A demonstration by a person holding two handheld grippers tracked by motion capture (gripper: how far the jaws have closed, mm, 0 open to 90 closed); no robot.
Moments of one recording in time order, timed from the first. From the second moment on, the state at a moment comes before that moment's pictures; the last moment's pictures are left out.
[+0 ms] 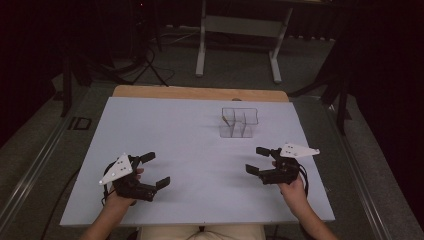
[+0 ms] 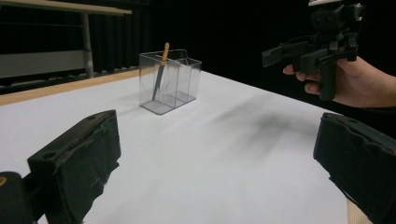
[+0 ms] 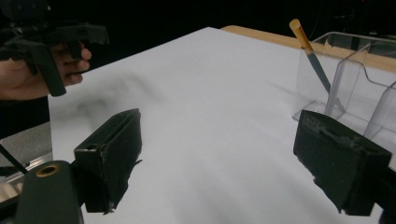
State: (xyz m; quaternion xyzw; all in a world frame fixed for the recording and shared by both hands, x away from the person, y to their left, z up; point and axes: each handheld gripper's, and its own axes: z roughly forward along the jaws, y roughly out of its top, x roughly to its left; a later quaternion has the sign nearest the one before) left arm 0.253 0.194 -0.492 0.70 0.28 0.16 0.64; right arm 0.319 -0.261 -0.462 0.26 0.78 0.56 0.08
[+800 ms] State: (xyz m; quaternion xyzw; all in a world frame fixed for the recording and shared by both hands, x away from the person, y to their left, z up) left arm 0.252 0.190 -0.495 0.71 0.27 0.16 0.63; right arm 0.323 -0.270 -0.477 0.26 0.78 0.56 0.08
